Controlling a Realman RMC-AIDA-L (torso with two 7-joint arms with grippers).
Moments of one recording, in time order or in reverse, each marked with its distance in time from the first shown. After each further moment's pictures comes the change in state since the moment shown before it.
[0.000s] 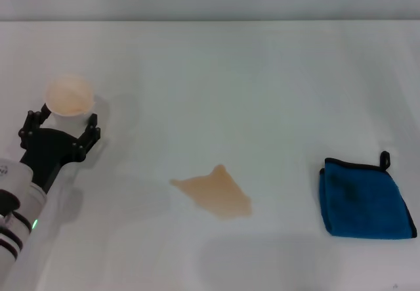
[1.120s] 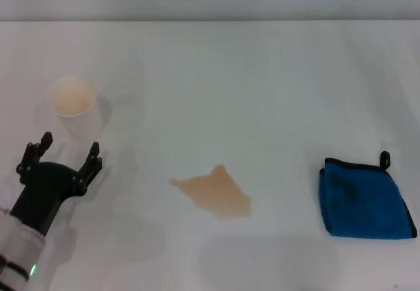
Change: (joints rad) left arm 0.151 0.000 0.112 0.067 -0.012 -0.131 -0.017; right arm -0.002 -0.002 0.001 0.004 0.001 0.005 0.000
